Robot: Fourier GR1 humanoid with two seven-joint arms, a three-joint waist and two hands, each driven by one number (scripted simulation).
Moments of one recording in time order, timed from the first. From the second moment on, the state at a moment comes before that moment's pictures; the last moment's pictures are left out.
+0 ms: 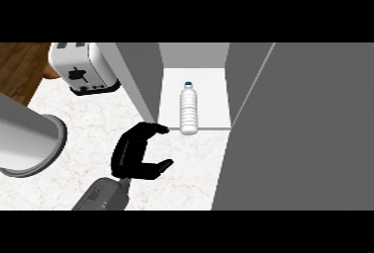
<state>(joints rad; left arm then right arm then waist) -0.25 0.14 -0.41 -1.07 0.59 -0.06 -0.62 0.28 -0.42 -0.33 -2.34 -0.73 0.39 0.26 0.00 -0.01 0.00</state>
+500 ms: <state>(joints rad) 0.02 0.33 -0.39 -1.39 0.61 -0.09 -0.59 0.27 -0.43 -0.13 -2.36 -0.73 0.37 0.30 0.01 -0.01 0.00</state>
